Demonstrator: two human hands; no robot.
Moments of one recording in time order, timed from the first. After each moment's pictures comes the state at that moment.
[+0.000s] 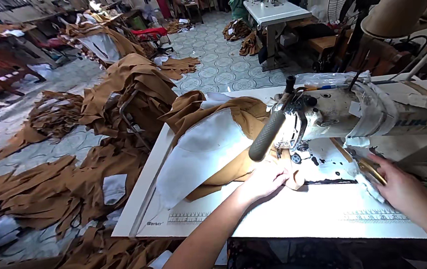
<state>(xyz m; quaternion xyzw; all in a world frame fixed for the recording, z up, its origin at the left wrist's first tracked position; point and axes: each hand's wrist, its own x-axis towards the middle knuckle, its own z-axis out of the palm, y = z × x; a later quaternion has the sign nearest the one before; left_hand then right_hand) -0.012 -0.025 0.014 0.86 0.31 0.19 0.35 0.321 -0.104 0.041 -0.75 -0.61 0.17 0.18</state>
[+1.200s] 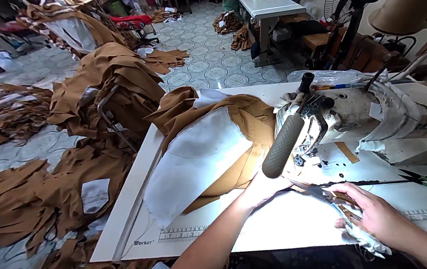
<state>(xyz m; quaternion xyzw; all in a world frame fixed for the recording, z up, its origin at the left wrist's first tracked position) -0.010 -0.030 0.014 0.59 0.36 0.34 0.65 0.256 -0.128 0.035 -0.57 -0.76 0.22 0.22</state>
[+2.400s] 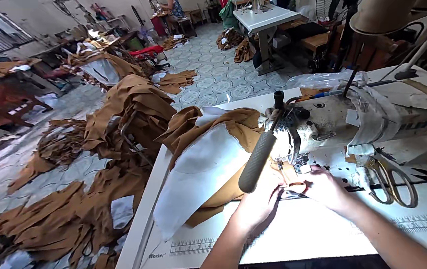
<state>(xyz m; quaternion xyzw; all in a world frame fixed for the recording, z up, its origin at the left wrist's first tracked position) -0.020 -0.042 0.022 0.86 0.34 0.30 0.22 0.196 -0.060 0.013 -0.47 -0.76 0.21 0.40</state>
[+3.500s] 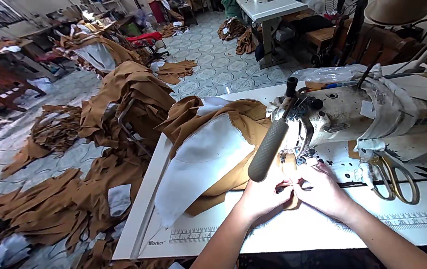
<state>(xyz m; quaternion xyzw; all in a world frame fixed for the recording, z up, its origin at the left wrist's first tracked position) -0.019 -0.038 0.016 0.84 0.32 0.35 0.26 0.178 -0.066 0.008 -0.46 -0.78 0.15 0.40</state>
